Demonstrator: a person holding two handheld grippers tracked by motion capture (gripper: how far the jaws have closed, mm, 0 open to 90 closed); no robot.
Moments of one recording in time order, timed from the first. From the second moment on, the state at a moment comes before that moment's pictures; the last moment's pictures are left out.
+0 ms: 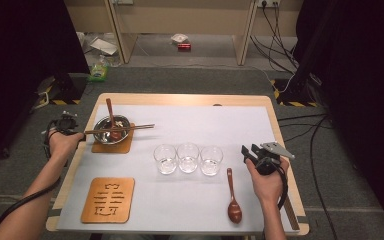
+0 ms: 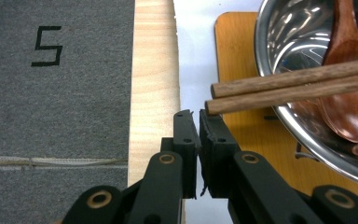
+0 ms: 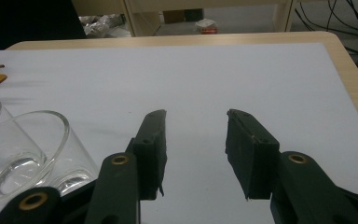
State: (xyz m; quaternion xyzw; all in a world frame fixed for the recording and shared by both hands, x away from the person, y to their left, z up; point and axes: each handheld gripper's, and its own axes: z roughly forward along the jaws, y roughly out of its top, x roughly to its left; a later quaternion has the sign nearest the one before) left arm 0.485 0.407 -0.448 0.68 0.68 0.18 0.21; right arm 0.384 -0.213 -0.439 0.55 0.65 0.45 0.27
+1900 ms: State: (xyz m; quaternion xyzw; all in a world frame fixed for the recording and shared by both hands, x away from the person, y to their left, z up) left arm 0.490 0.328 -0.403 0.71 0.60 0.20 0.31; right arm 0.382 -0.214 -0.437 0.55 0.65 0.45 0.27
